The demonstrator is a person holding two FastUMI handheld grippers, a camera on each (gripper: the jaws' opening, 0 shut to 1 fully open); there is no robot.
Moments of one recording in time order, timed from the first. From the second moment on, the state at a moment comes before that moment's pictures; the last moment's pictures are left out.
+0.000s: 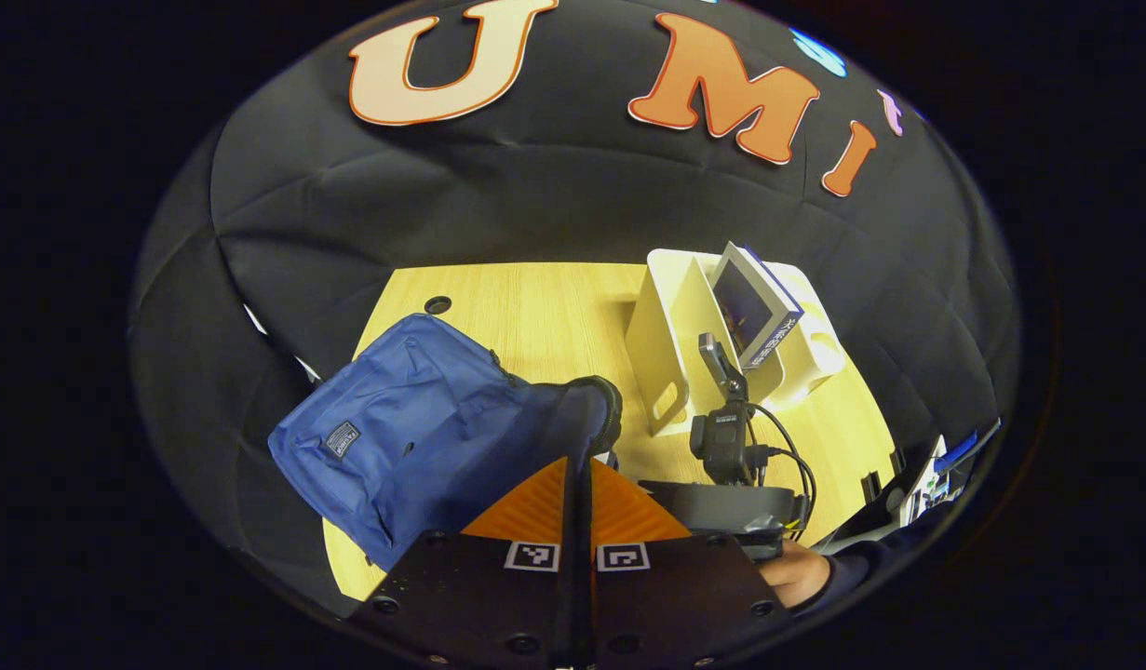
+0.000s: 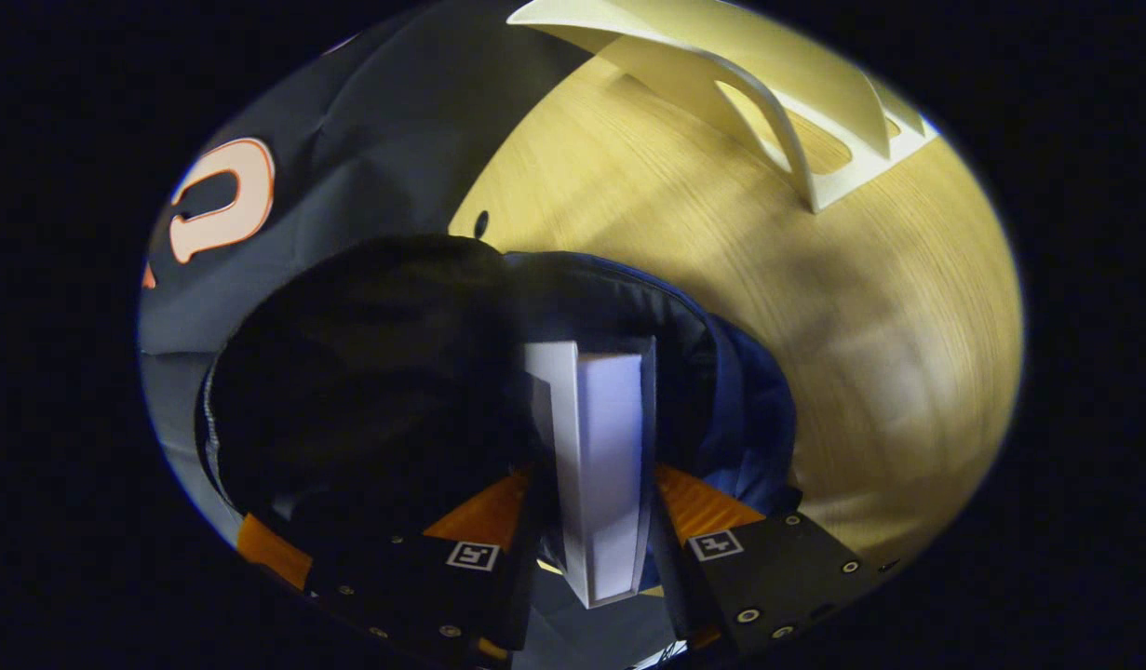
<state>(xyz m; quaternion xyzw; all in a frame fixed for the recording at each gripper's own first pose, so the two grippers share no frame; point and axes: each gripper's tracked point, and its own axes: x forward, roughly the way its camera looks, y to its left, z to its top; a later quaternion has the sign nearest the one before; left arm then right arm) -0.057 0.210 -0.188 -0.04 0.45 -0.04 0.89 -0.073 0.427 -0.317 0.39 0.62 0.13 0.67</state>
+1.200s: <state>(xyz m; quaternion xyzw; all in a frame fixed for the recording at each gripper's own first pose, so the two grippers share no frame) -0.065 0.197 -0.202 -0.05 0.46 -0.04 0.89 -0.092 0.407 -0.312 0.41 0.66 0.16 0.62</state>
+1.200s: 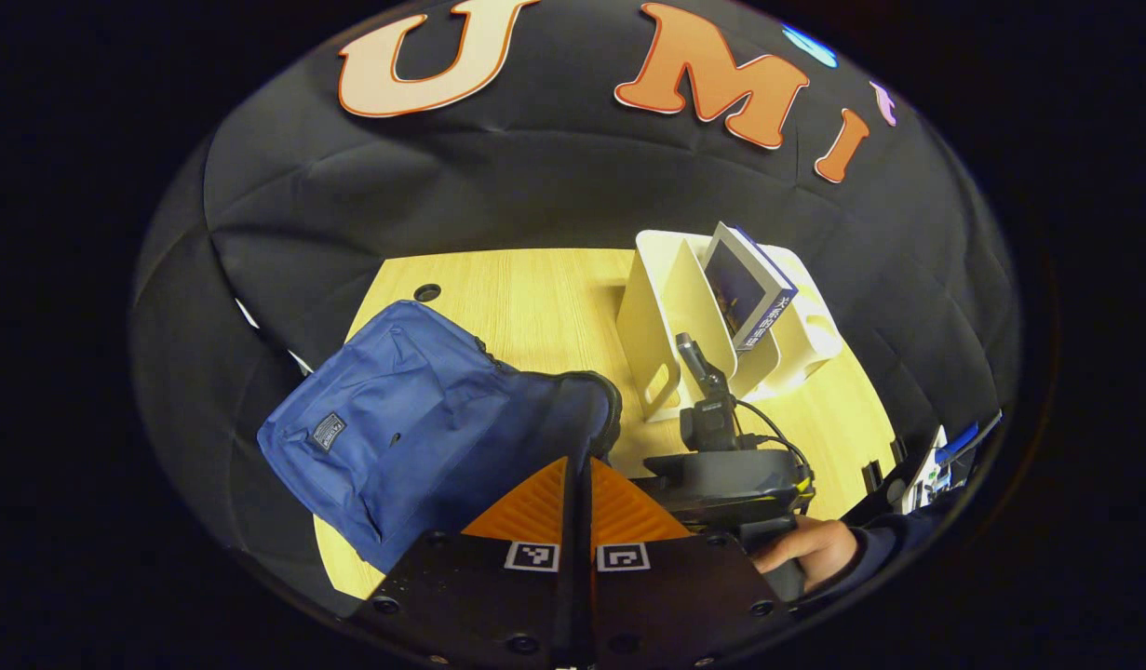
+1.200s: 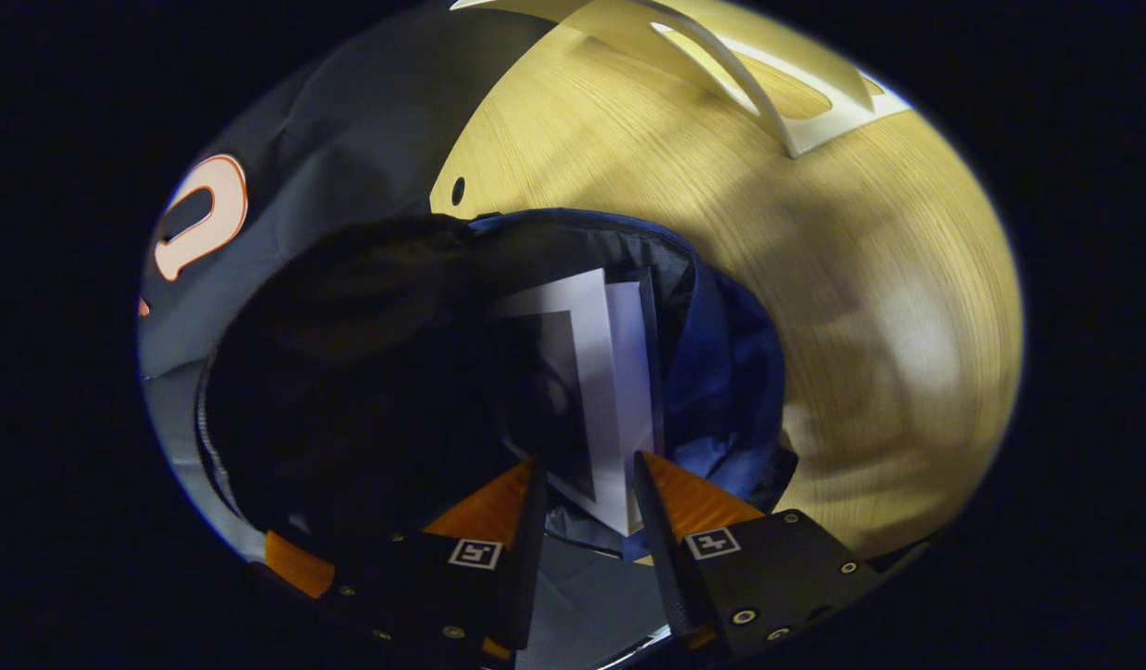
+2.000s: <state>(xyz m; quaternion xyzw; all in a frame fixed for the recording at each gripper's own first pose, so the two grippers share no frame) -0.064 0.187 -0.223 -0.06 0.47 -0.04 0.88 -0.010 0.158 -0.198 0.15 0.52 0.10 0.84</state>
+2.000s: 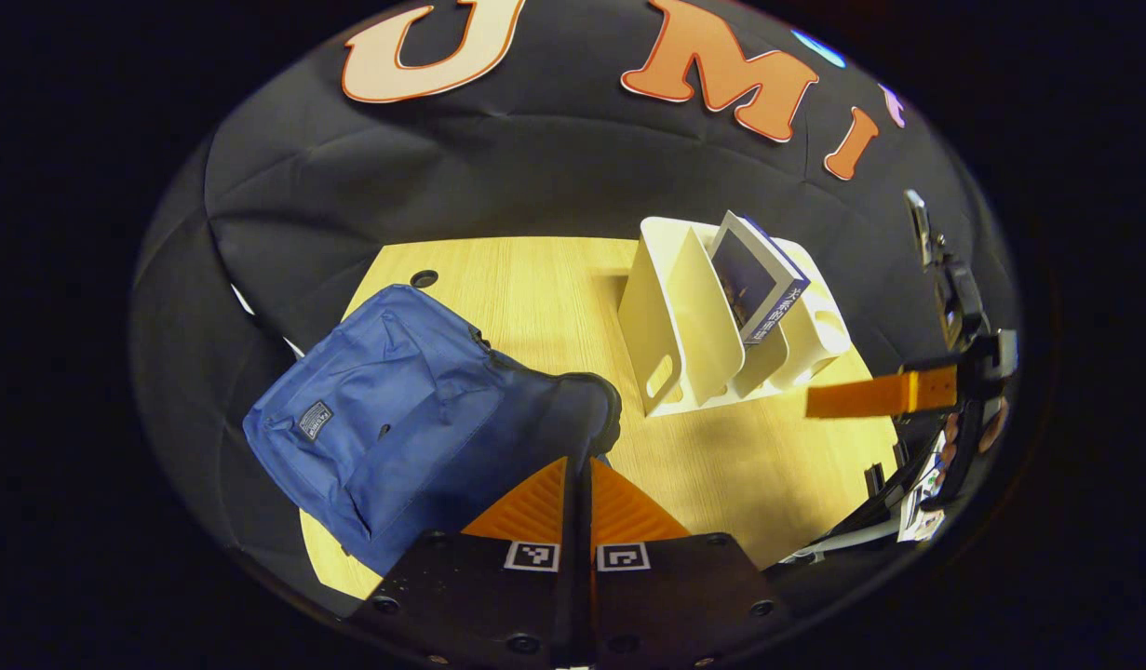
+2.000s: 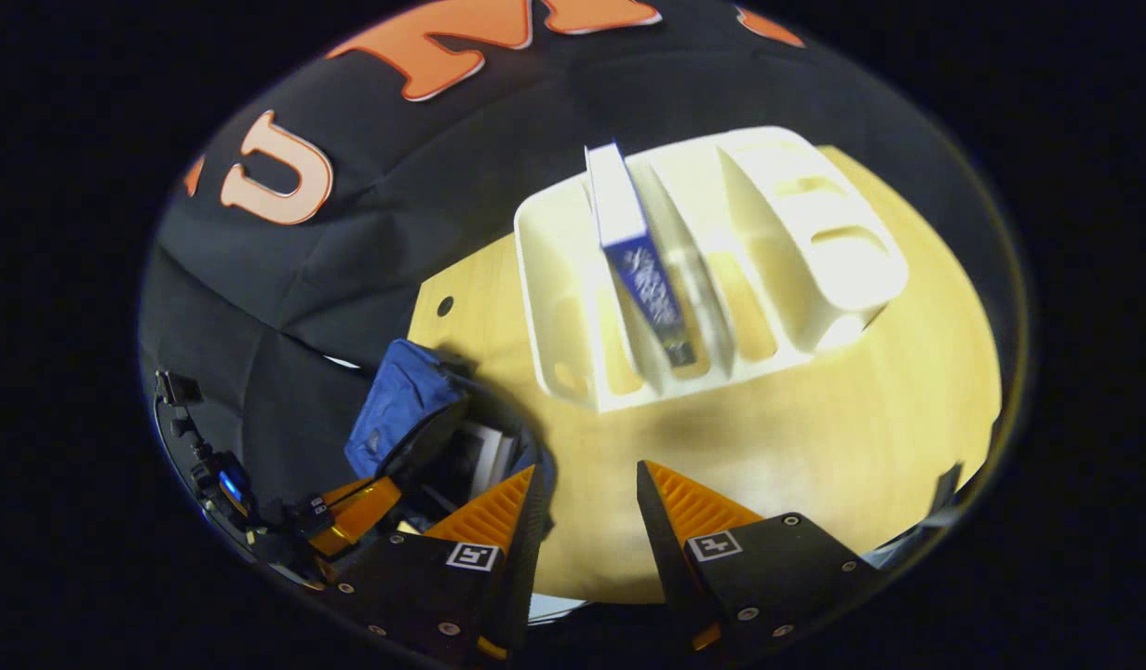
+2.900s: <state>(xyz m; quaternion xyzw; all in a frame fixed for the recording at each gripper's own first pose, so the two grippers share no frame) -0.067 0.191 -0.216 -0.10 0.43 -0.01 0.90 0.138 0.151 -0.180 0.03 0.58 0.08 0.81</state>
